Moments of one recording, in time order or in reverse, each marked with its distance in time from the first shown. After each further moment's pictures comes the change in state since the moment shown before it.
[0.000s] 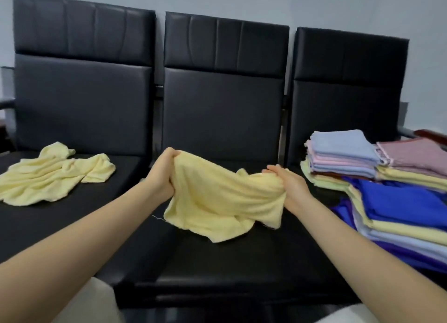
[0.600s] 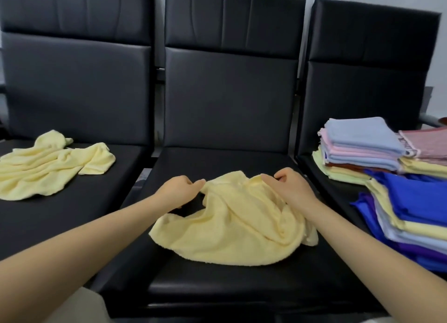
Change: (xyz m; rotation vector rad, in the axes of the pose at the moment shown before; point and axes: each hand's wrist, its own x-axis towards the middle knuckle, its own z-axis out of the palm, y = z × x) left_hand 0.035 -0.057 -0.015 1.224 0.000 -0.013; right_hand 0.012 0.030 0.004 -1.101 0.063 -0.232
